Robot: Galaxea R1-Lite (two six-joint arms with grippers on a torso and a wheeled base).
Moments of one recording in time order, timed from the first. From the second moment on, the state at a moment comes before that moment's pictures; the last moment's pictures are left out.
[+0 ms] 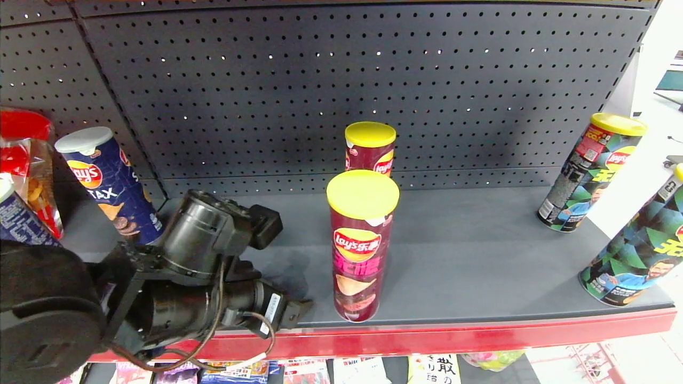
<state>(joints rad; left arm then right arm) -0.71 1.60 -0.79 -0.04 0.14 -0.14 0.30 0.00 -0.21 0.39 -0.14 -0.04</state>
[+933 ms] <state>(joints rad) -0.55 0.77 -0.58 0.39 0.27 -0.13 0.30 0.00 -0.19 0.35 -0.07 0.00</state>
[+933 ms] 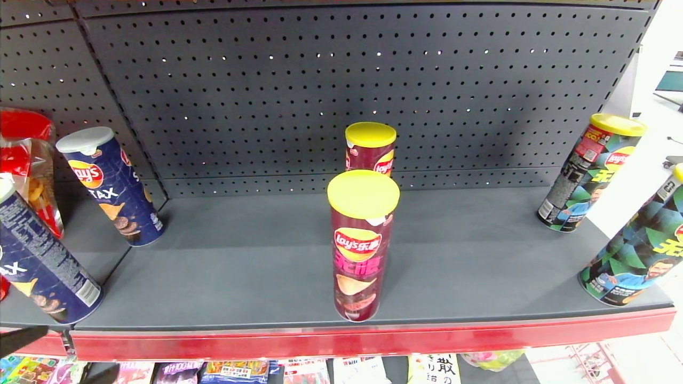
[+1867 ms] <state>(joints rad) -0.06 0.10 -0.22 0.24 0.18 -0.11 0.01 0.06 -0.18 0.27 0.04 -0.13</state>
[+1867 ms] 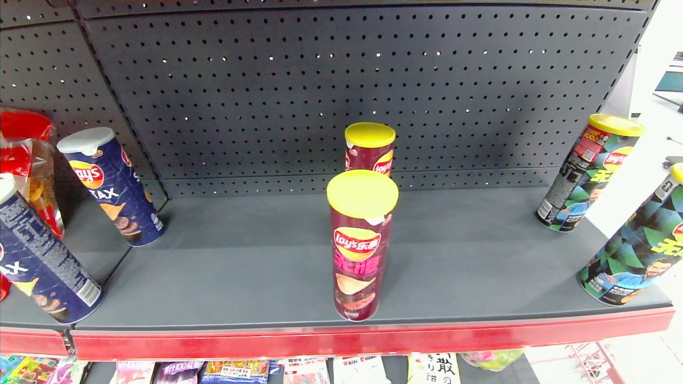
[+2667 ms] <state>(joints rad) 0.01 0.03 0.00 -0.01 0.04 -0.04 -0.04 0.05 -0.03 -0.01 -0.05 0.02</state>
